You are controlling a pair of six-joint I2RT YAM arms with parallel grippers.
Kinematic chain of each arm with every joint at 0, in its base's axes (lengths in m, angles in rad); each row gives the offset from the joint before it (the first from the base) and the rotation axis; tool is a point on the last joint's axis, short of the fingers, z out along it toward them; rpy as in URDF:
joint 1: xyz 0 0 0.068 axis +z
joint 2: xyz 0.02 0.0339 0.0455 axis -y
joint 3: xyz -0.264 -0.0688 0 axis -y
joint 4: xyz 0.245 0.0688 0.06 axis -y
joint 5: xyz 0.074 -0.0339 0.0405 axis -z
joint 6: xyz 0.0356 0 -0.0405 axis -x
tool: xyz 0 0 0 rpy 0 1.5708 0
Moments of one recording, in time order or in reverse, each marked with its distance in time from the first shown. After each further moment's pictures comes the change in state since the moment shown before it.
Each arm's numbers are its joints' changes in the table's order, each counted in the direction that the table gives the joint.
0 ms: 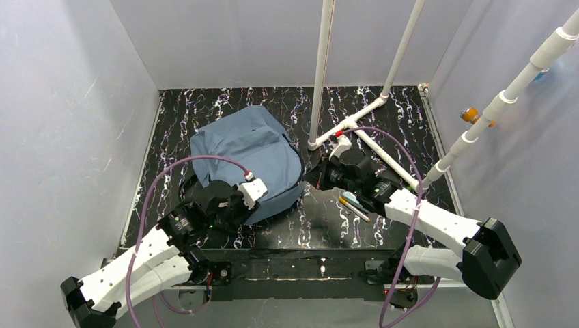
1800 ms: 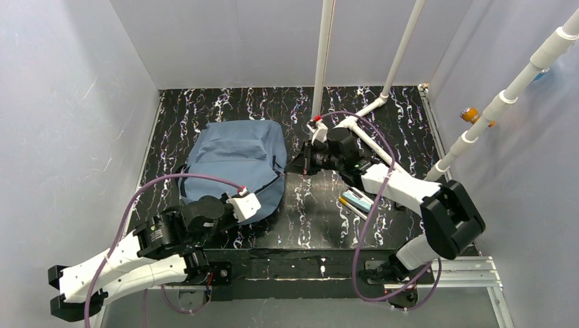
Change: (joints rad) left arm -0.302 0.106 0.162 -0.293 -0.351 -0.063; right arm -0.103 -0.325 0.180 0.143 -0.359 0.051
